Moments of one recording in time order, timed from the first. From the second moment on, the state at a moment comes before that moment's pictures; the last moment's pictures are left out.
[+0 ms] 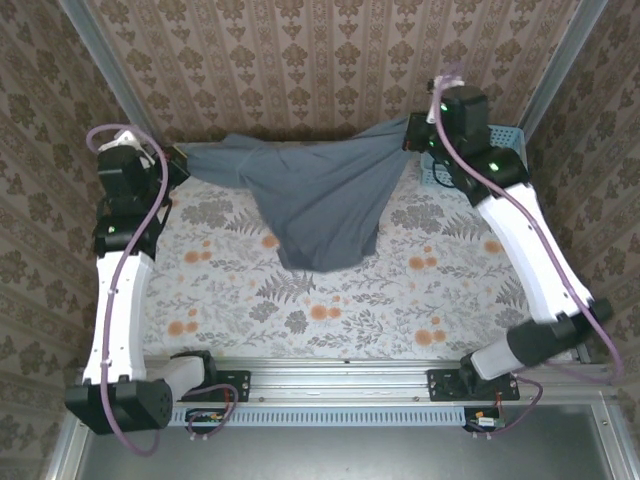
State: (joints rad) left arm 0.02 1.08 1.26 -0.42 0.15 -0.62; right arm 0.35 1.42 1.75 -0.67 0.18 0.27
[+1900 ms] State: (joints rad) left arm -0.38 1.55 0.94 -0.61 -0.10 -0.57; right arm 0.32 1.62 1.04 -0.59 0.08 0.49
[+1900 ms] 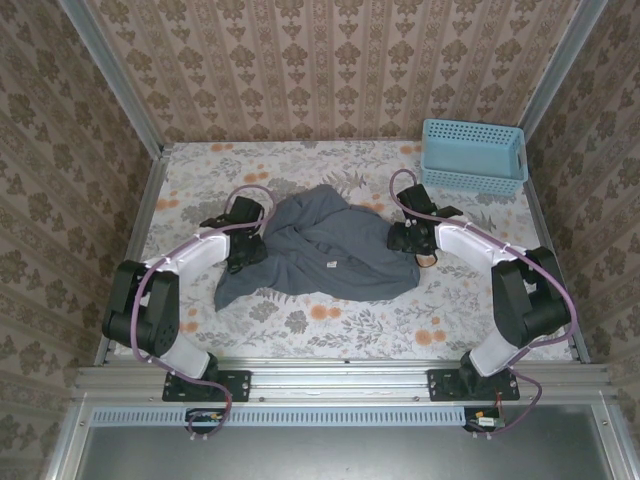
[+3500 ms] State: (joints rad) left arm -0.29 0.86 1.30 -0.68 -0.23 -0.40; right arm 0.28 0.96 1.39 -0.77 0.11 0.39
